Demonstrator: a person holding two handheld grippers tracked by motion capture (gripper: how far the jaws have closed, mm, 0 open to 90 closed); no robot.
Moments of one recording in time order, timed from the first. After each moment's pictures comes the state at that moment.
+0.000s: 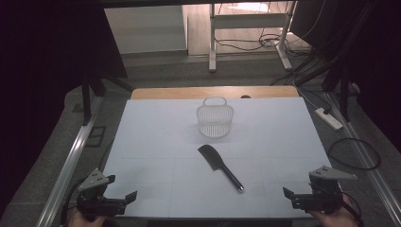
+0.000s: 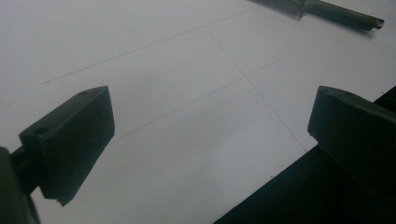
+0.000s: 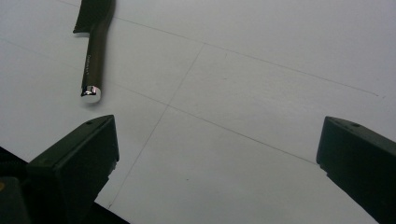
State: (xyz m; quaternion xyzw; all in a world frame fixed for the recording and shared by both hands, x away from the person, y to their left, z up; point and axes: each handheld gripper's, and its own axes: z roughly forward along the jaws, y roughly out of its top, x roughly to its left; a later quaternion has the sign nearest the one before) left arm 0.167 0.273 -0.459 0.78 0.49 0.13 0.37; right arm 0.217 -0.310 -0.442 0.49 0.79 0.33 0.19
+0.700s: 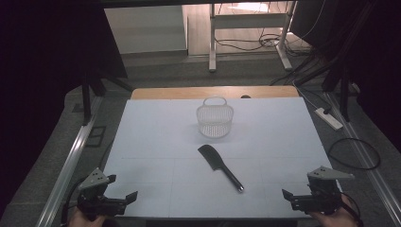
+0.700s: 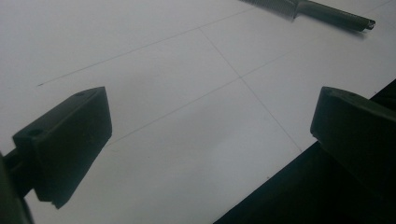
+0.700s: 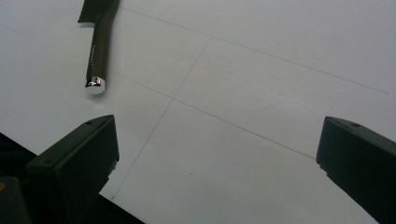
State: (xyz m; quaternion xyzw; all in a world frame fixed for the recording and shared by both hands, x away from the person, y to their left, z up) left arm 0.169 0.273 -0.459 0.78 0.48 0.12 0.38; right arm 0.217 -0.308 -0.443 0.48 0.80 0.32 0.17
